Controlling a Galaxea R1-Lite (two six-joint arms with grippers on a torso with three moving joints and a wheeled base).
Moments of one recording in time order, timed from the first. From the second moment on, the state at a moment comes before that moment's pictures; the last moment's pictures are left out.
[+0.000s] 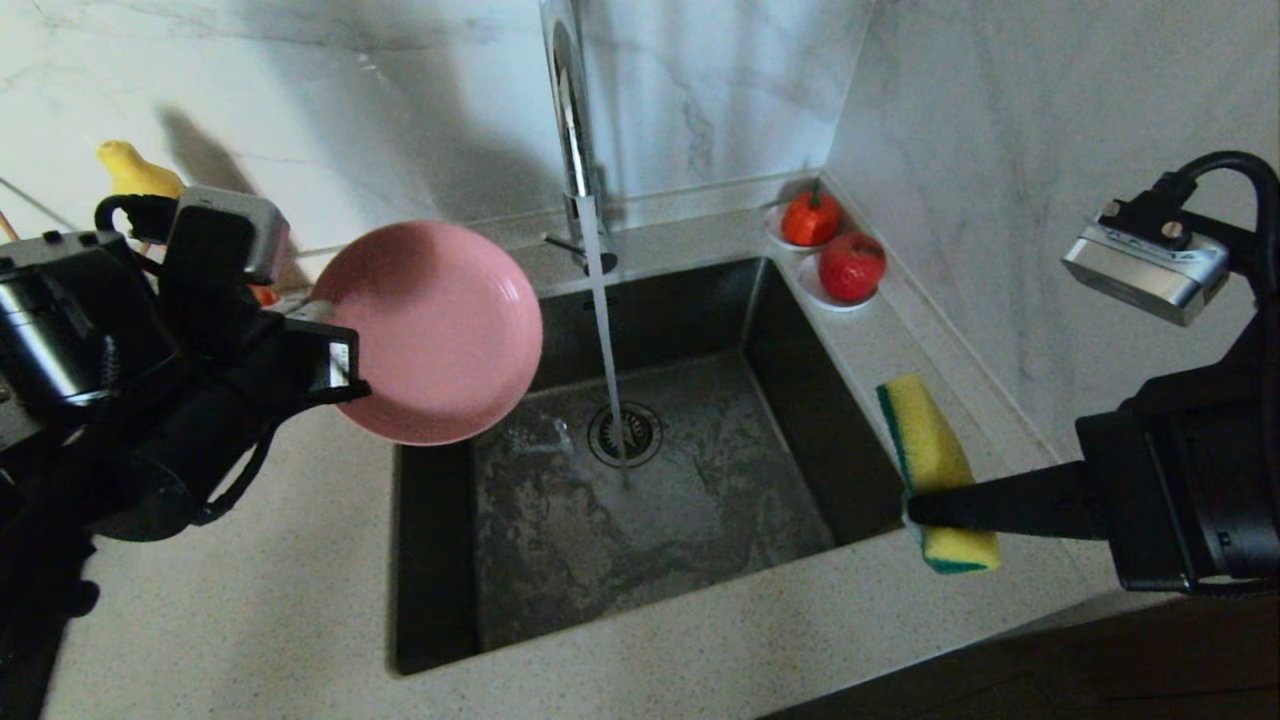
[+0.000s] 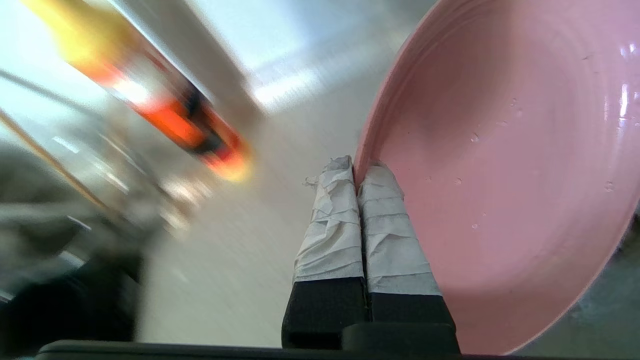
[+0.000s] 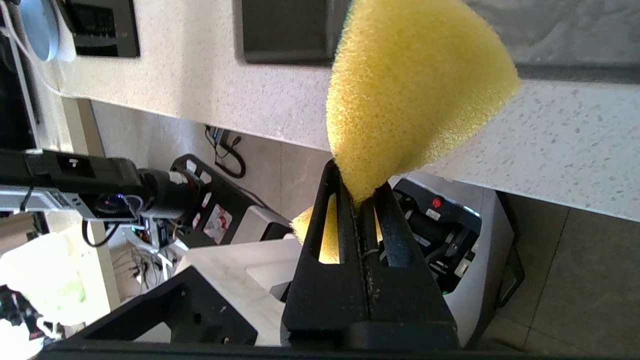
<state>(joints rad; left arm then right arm) -0.30 1.51 -0.72 -0.87 0.48 0.35 0.79 1.33 -1.32 0.55 0.08 0.53</state>
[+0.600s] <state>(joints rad) -0.27 1.63 -0.60 -1.52 0.44 0.58 0.77 1.33 -1.31 0.55 0.09 0.53</state>
